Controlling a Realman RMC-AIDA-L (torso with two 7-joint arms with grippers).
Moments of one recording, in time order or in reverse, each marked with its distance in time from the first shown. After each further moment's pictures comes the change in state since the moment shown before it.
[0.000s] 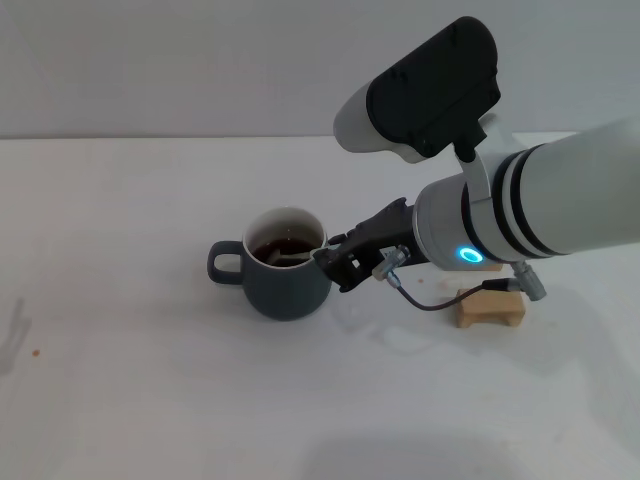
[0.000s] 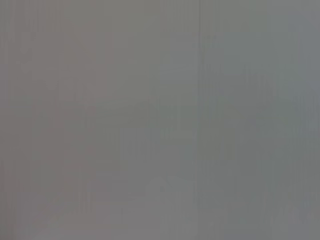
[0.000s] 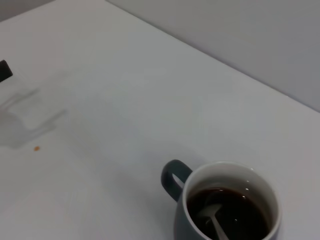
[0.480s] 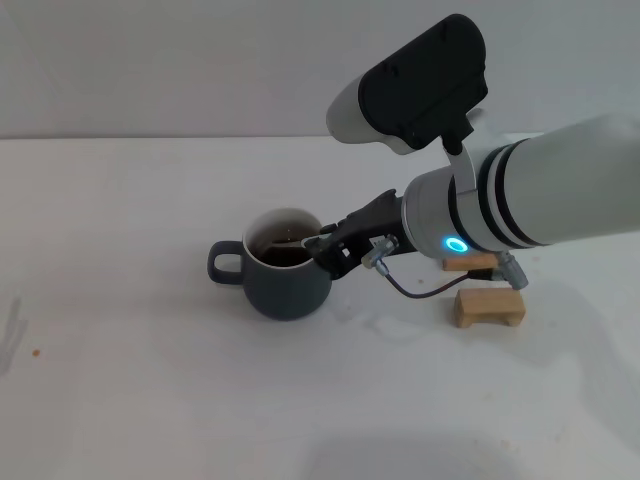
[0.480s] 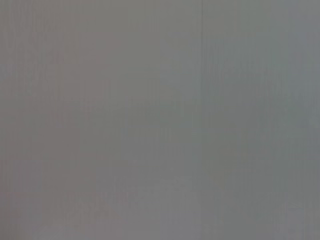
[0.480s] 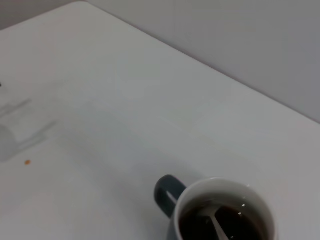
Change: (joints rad) left arm 0.001 0.000 -0.005 0.006 0.000 0.004 0.000; right arm 0.034 -0.002 0.002 -0.082 0.019 -0.078 -0.017
